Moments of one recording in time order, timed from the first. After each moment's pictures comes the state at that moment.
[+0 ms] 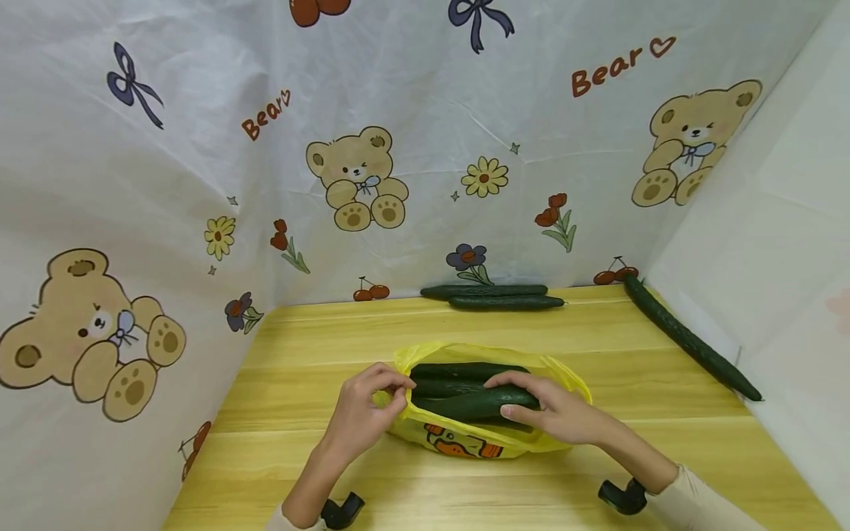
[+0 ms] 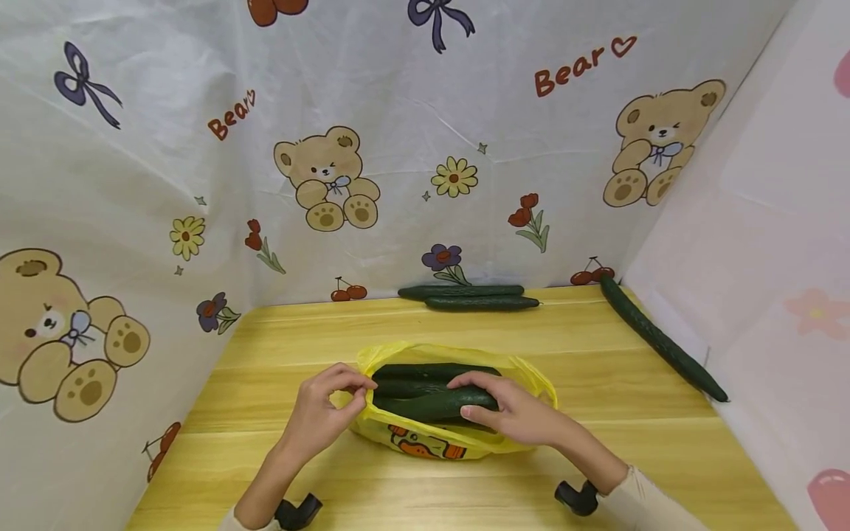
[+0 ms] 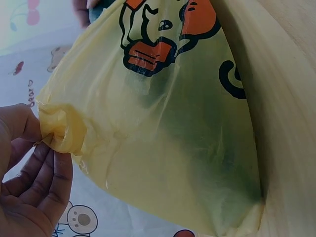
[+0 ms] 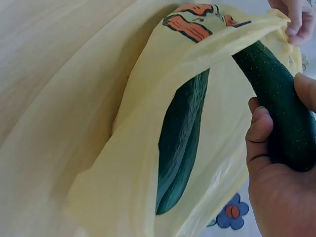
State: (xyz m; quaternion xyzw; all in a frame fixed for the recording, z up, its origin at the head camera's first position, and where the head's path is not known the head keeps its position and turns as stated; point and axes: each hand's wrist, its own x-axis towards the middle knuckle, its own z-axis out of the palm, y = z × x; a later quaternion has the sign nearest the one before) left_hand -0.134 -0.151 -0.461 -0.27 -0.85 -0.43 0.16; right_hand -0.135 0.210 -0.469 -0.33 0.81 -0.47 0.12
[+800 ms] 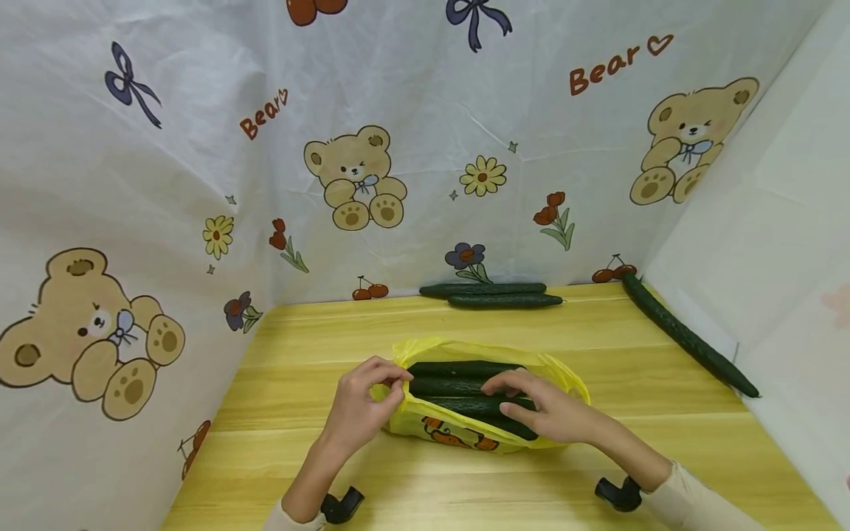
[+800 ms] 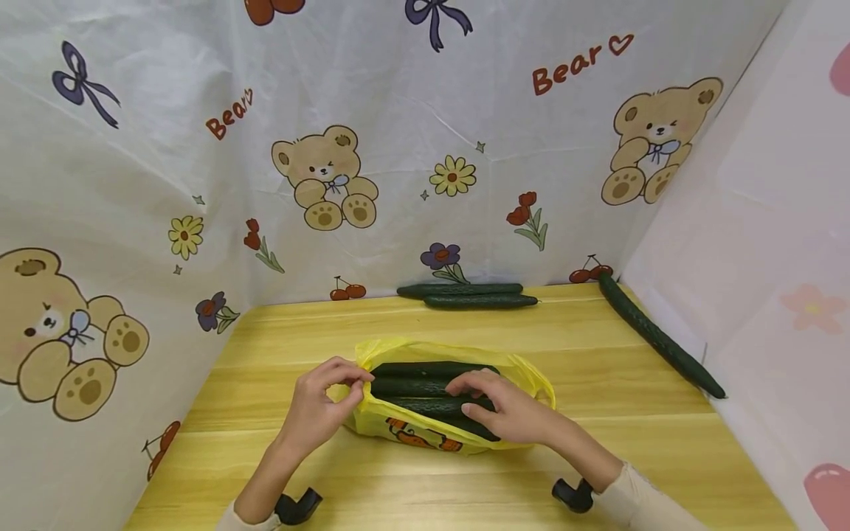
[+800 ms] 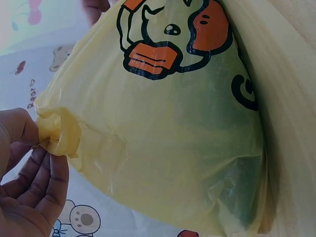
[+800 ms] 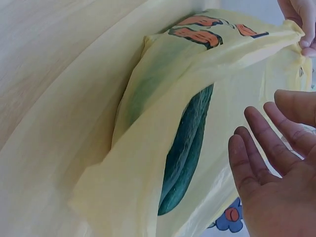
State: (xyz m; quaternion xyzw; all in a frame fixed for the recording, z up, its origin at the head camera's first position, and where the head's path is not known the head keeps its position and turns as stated) left_hand -0.138 -0.151 -0.456 -0.28 -0.83 -0.43 0.20; right_hand -0.134 0.208 -0.474 -0.36 0.84 -0.40 0.05
